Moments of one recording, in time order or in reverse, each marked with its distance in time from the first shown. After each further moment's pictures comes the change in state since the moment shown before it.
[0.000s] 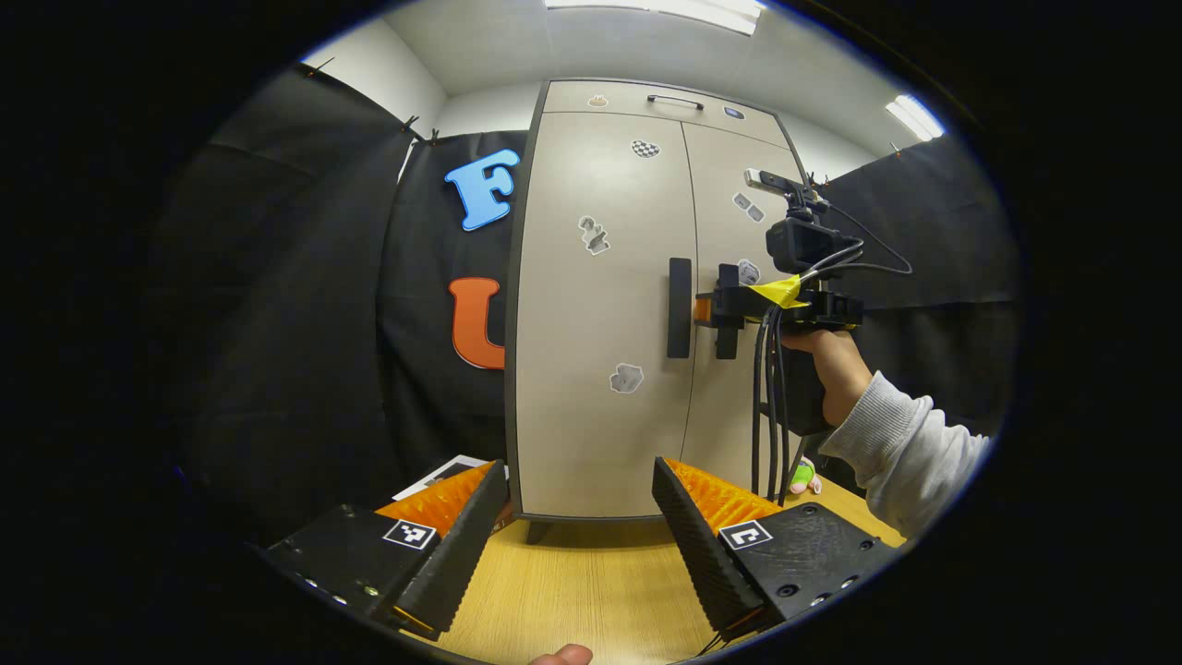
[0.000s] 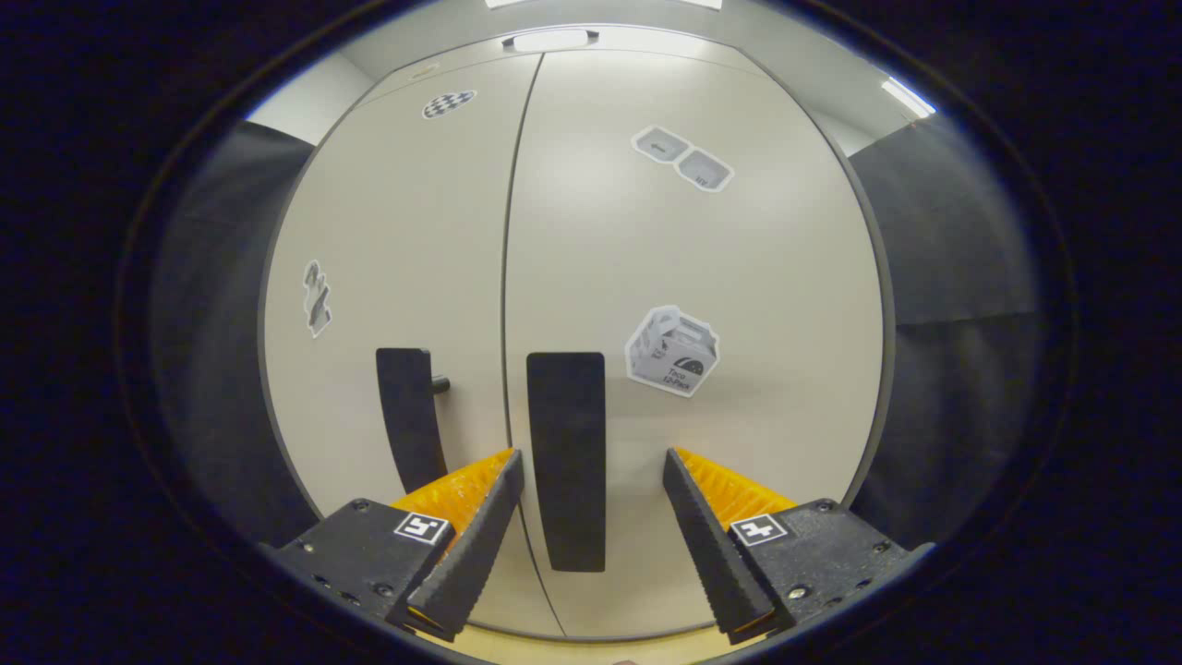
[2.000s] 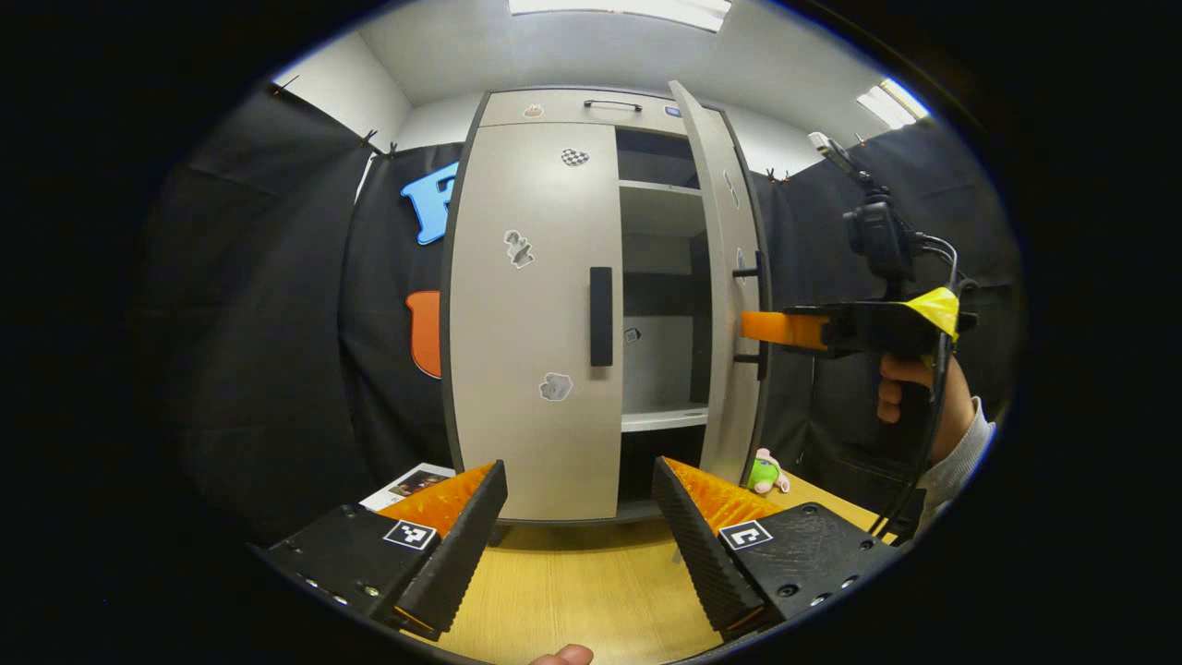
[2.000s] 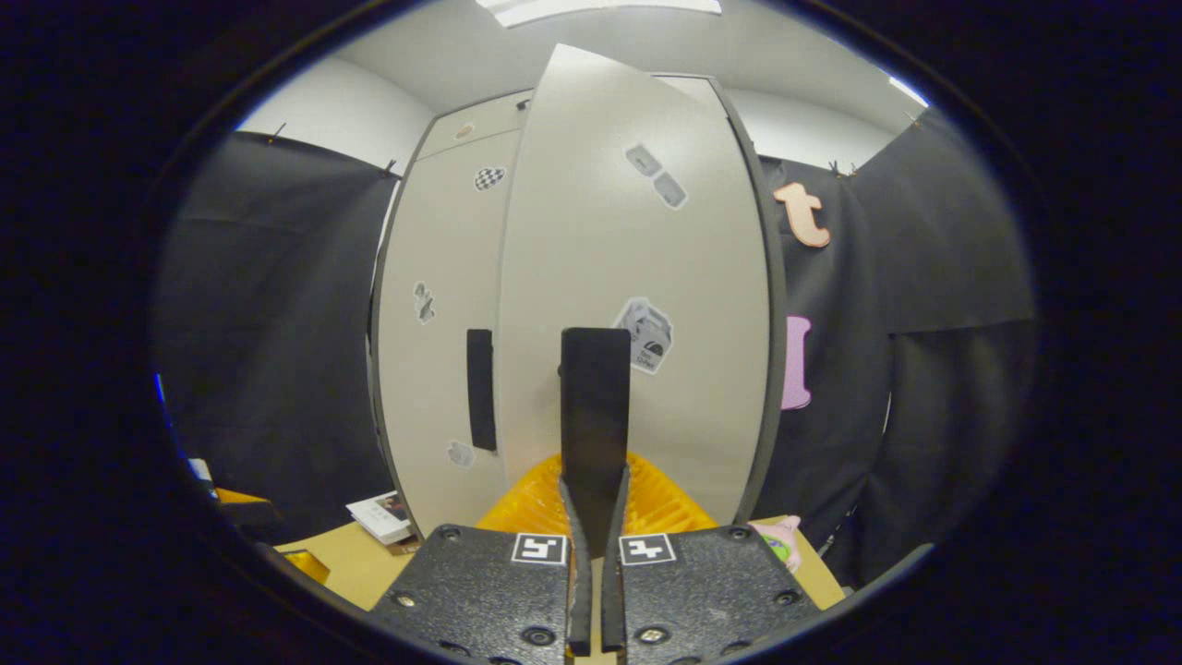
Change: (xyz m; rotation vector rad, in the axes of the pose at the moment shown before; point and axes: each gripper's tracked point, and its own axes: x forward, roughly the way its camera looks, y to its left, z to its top) left arm -0.010 -0.083 0.005 0.052 -0.026 -0.092; right arm -0.157 -0.082 -0.013 -0.034 -0.004 0.206
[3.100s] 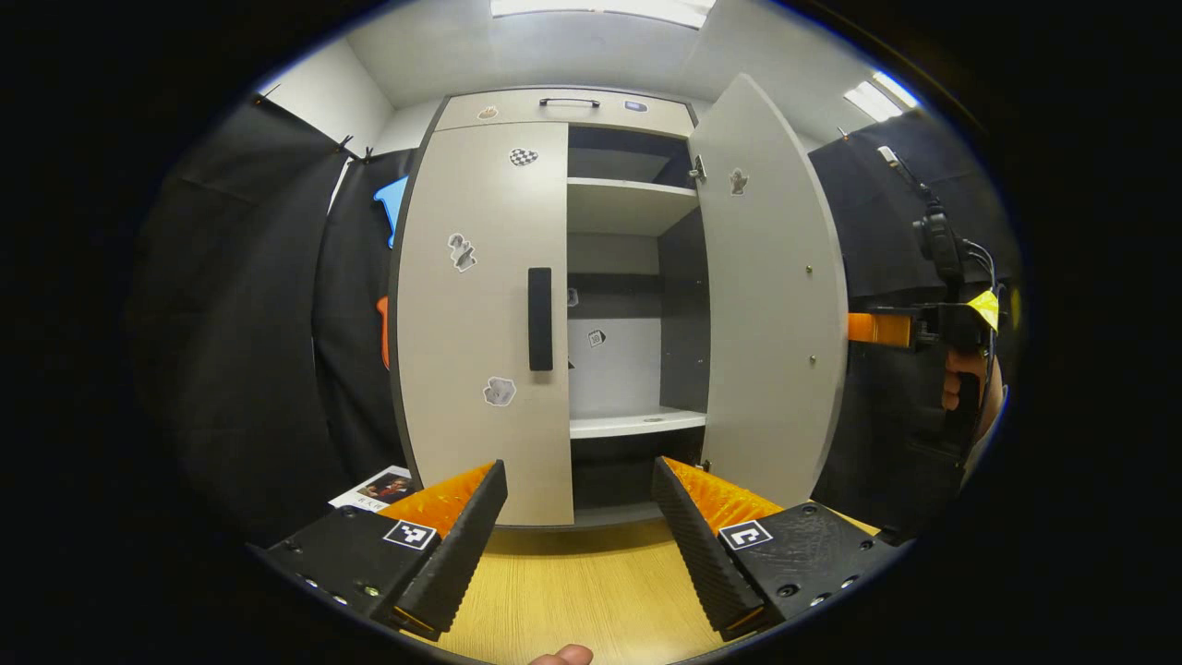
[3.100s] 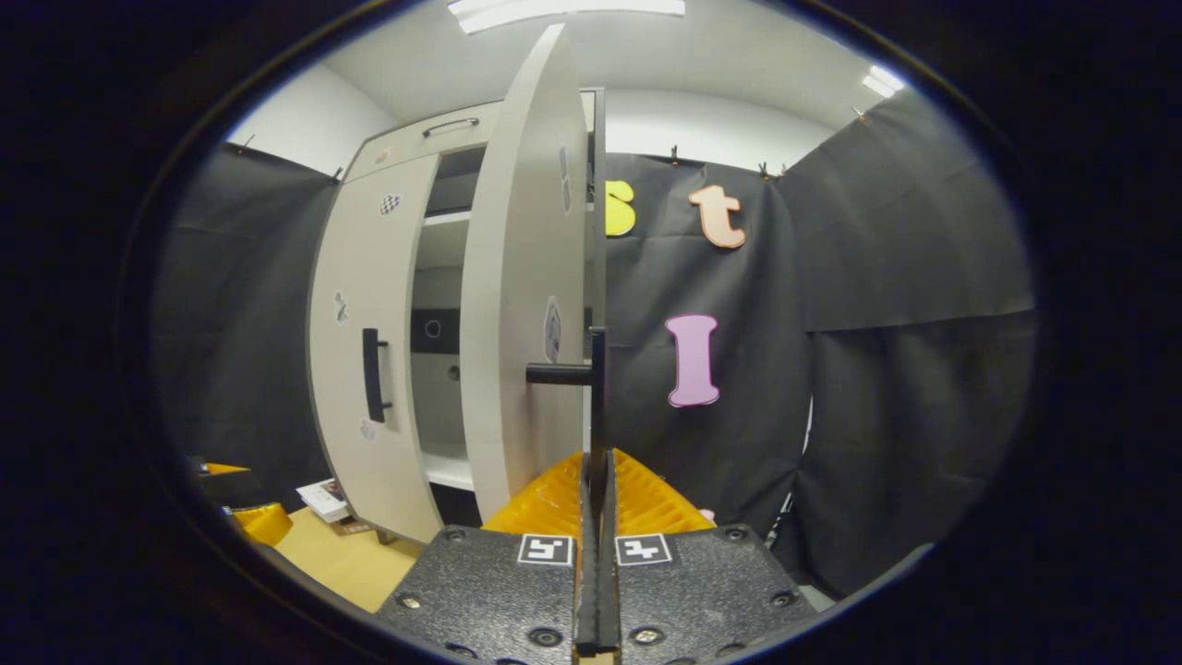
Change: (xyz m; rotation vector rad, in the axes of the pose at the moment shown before) left arm 0.015 -0.054 -0.001 0.015 -0.007 -0.030; right arm -0.063 -0.148 -0.001 0.007 -0.014 -0.190
